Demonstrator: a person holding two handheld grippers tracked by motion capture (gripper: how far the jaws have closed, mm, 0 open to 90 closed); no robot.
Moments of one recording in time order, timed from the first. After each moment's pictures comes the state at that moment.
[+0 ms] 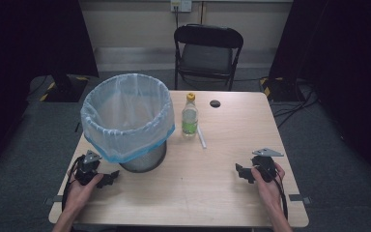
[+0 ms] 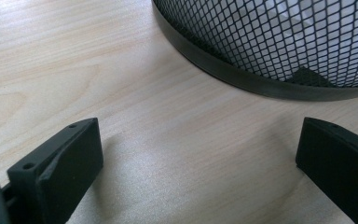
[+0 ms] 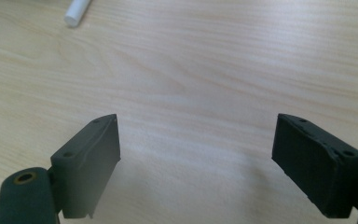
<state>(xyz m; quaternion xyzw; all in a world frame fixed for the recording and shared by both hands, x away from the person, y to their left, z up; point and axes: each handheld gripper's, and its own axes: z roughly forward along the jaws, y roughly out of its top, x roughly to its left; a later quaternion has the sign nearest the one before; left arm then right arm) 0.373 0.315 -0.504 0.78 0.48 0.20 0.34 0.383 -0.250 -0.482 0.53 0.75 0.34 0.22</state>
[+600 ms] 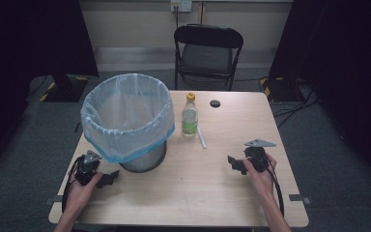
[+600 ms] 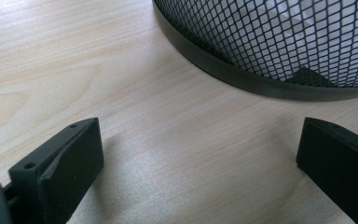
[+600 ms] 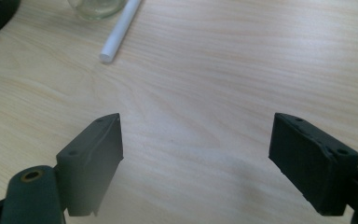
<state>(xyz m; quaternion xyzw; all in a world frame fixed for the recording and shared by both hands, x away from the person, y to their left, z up) 0.373 0.315 -0.504 0.78 0.48 0.20 0.33 0.409 -0.230 -0.470 0.50 0.76 0.36 0.20</state>
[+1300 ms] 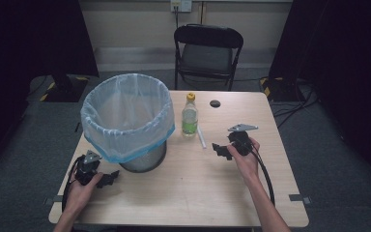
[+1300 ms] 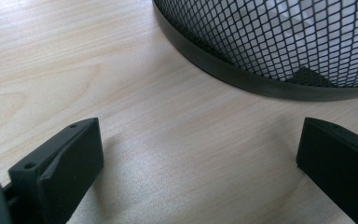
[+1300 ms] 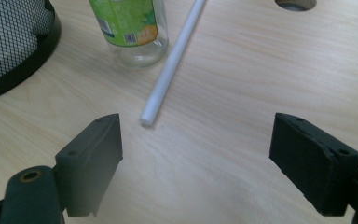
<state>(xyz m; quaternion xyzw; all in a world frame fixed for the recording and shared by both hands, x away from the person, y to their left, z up) 0.373 0.315 -0.504 0.78 0.48 0.20 0.33 0.453 -0.184 -0.450 0.45 0.78 0.38 0.19</state>
